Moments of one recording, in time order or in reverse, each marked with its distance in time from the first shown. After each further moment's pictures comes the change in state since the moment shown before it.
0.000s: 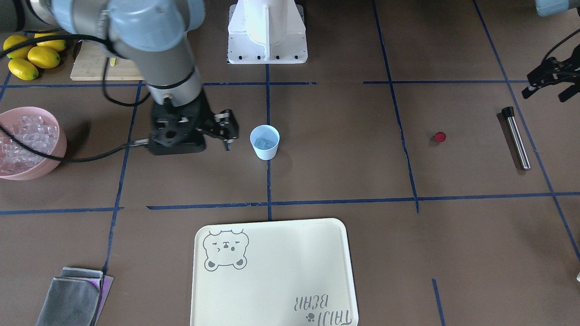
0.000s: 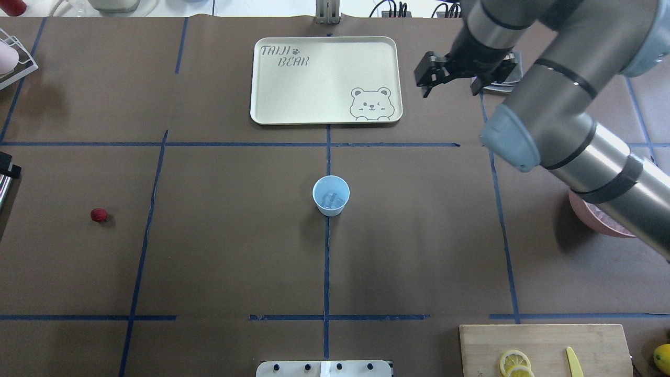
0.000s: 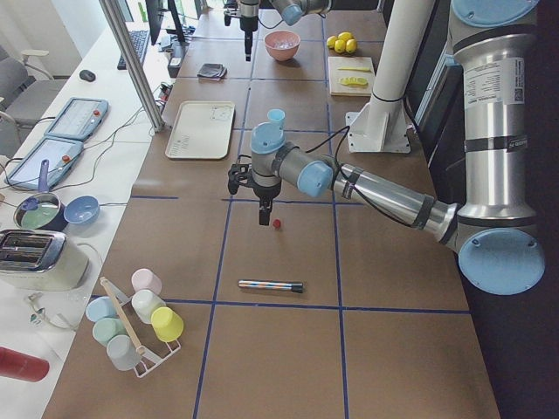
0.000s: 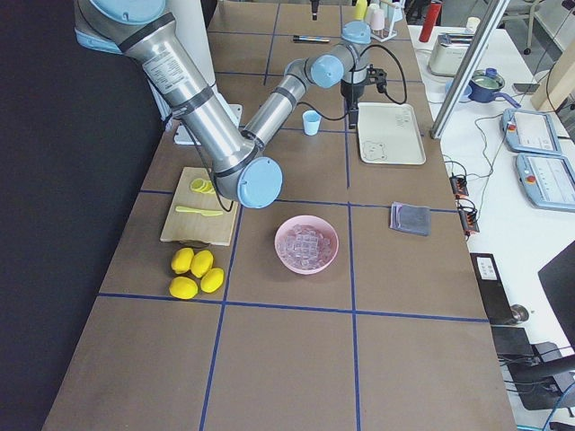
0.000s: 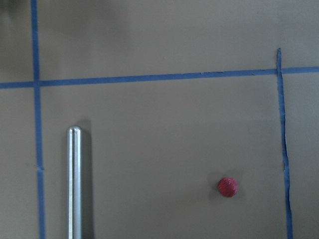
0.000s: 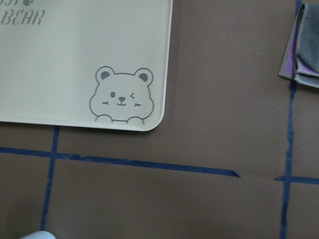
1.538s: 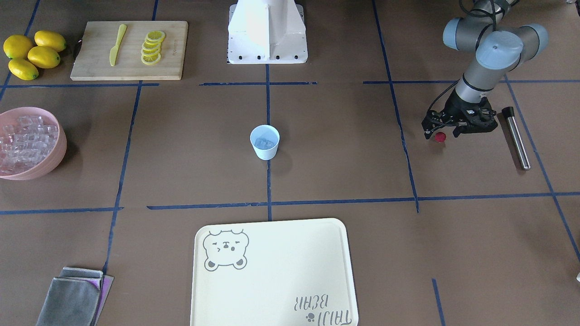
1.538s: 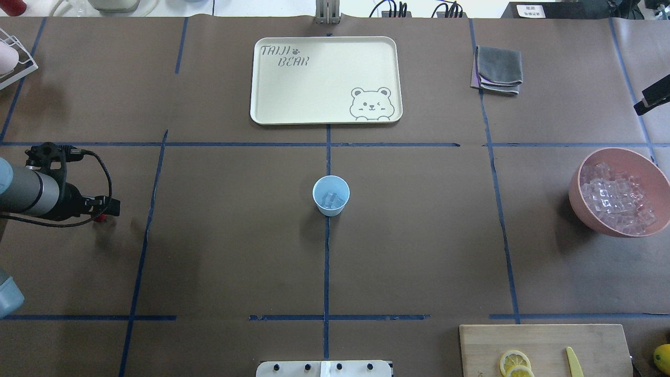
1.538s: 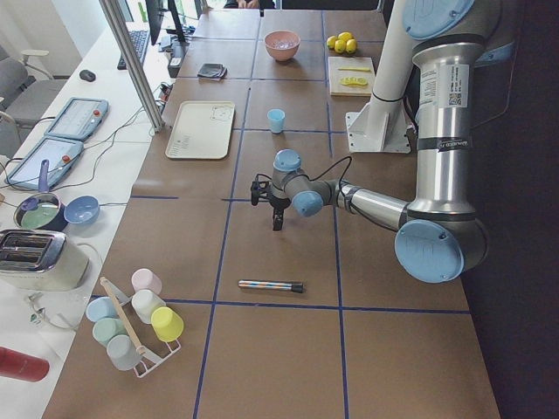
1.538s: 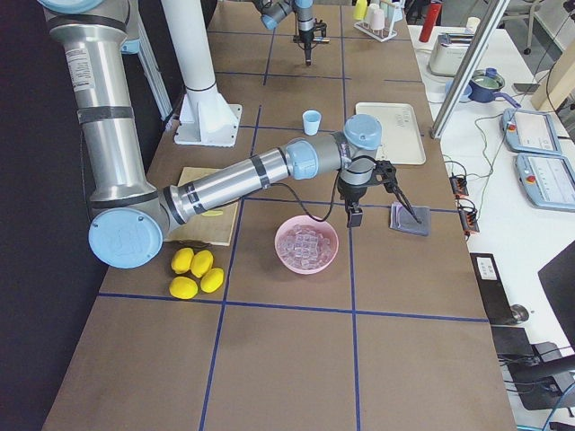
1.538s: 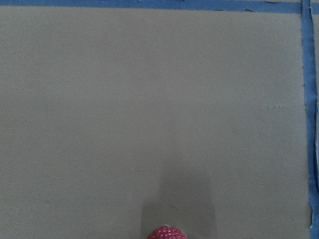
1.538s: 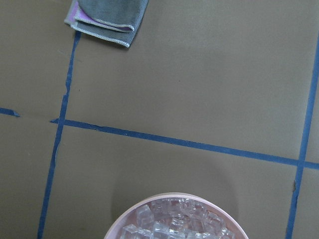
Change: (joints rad) left arm 0.366 -0.080 0.247 -0.316 0.299 -0.373; right arm 0.383 -0.461 0.033 0.081 0.200 -0.539
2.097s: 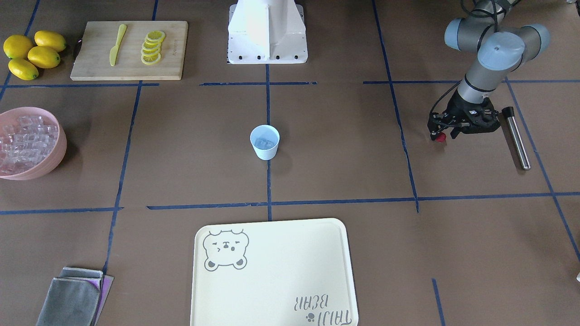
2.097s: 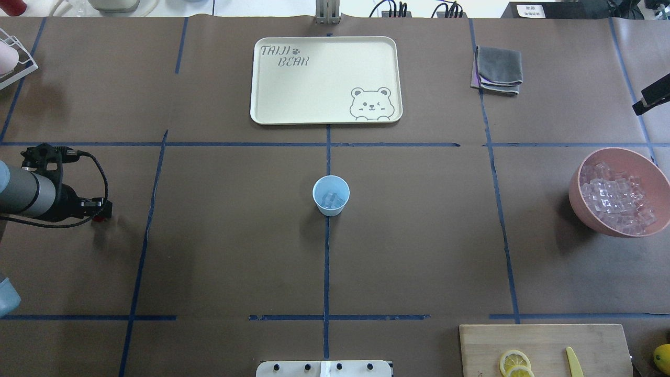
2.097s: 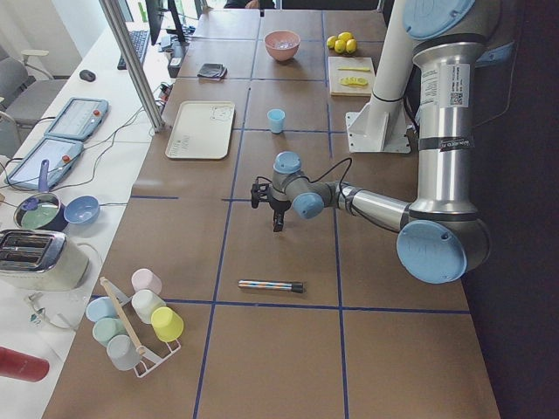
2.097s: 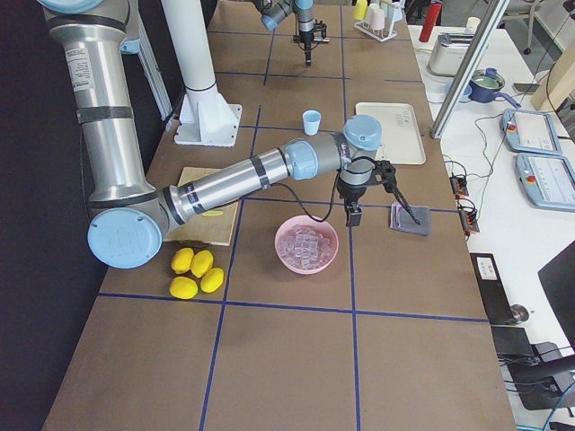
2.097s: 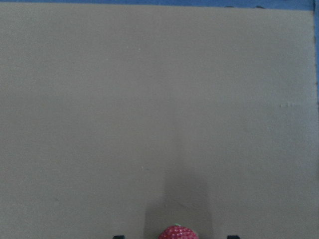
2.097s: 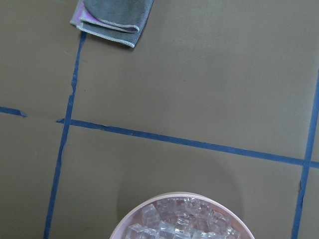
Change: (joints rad) left arm -0.003 0.011 0.002 0.001 0.001 -0.004; right arm 0.000 0.001 0.004 0.000 0.014 0.004
